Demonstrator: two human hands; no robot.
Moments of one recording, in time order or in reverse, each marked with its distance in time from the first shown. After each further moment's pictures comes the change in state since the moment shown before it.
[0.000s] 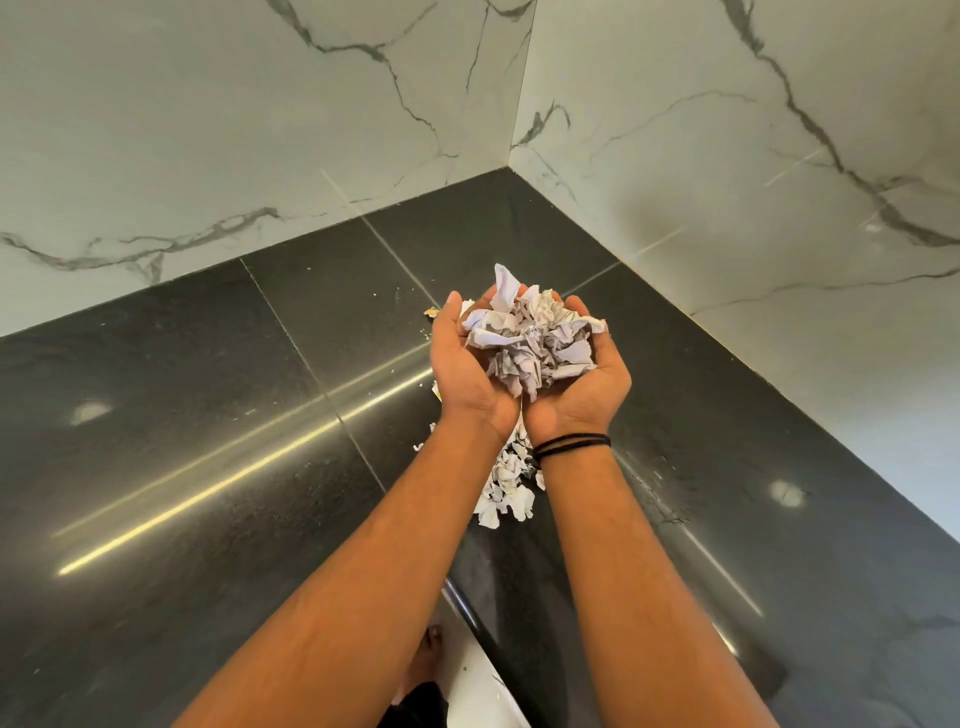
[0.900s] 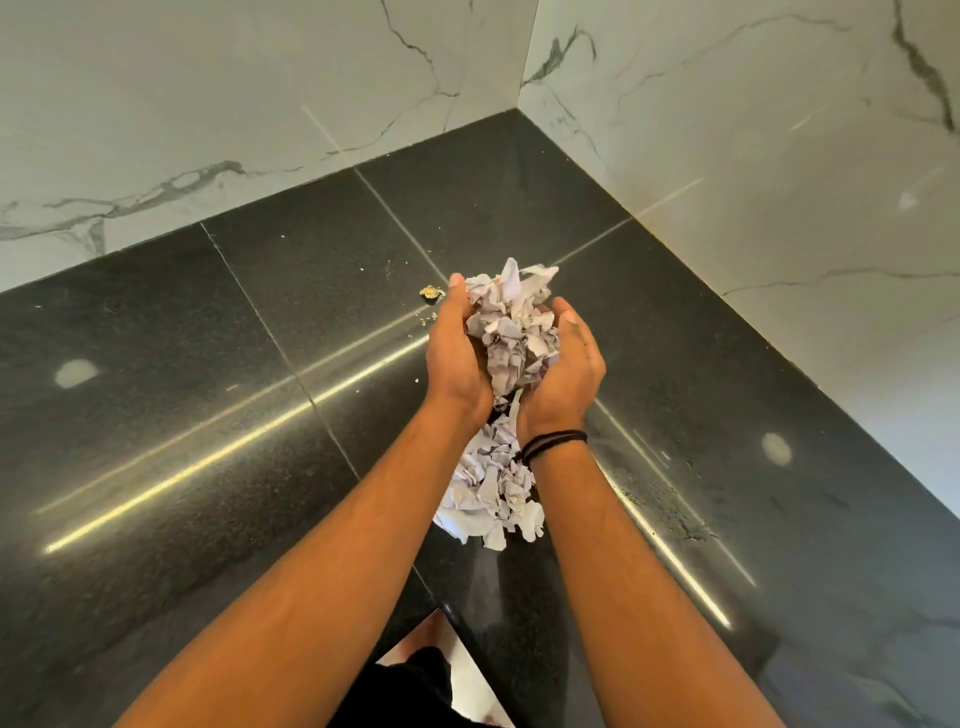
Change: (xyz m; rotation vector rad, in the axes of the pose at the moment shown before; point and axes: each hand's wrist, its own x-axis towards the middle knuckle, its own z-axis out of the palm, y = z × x) left_hand 0.063 0.014 -0.040 0.353 0.151 -0.039; right_hand 0.059 0.035 -0.031 -0.601 0.297 -0.267
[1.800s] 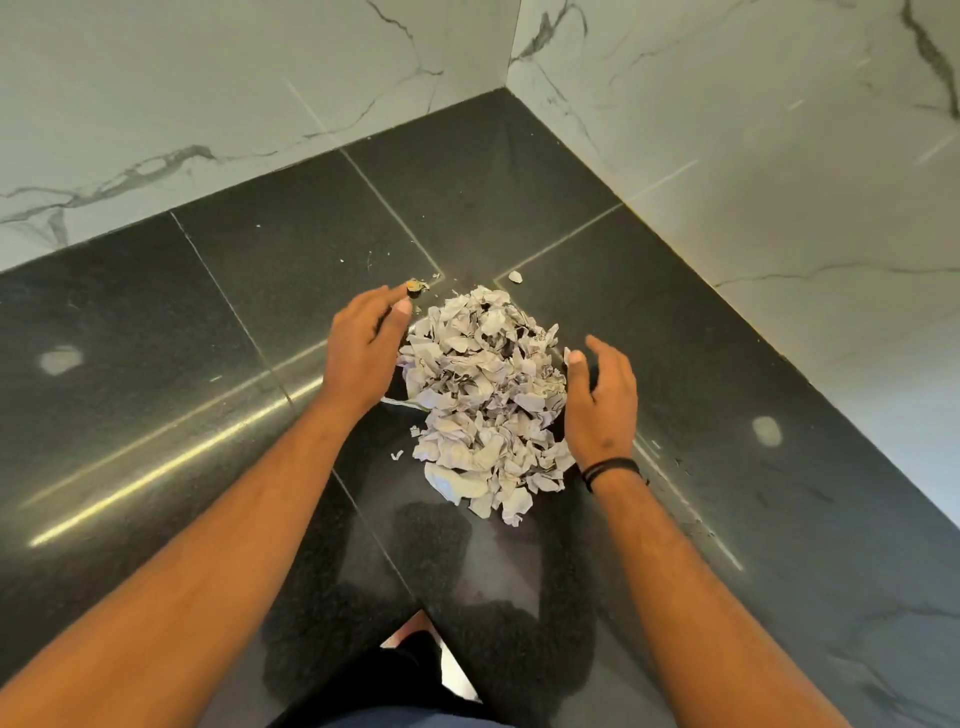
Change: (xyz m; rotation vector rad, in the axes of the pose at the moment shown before) left_hand 0.043 0.042 -0.111 1.397 0.092 0.604; right_hand 0.041 -0.004 -0.091 -1.205 -0.142 -0.400
